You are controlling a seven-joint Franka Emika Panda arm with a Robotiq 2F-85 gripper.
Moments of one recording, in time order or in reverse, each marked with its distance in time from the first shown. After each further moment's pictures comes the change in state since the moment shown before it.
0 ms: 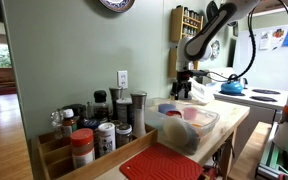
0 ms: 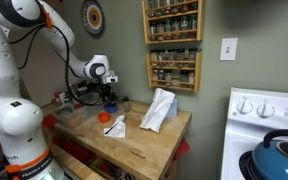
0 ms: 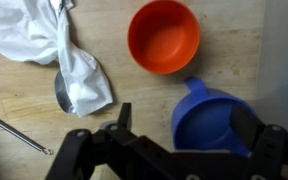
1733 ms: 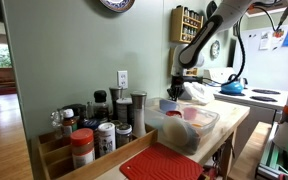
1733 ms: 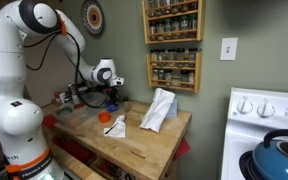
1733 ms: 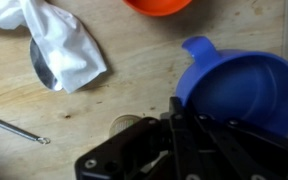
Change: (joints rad) arm 0.006 0.149 -0.046 0.098 0.001 0.128 0.087
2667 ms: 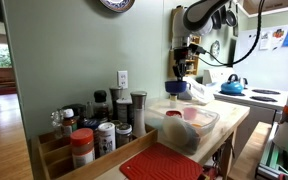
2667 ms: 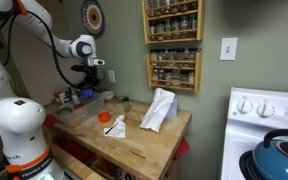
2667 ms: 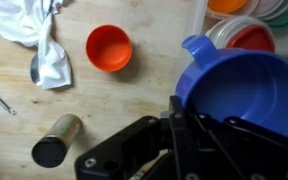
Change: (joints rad) arm 0.091 -0.358 0.103 0.013 0.065 -0.501 -0.213
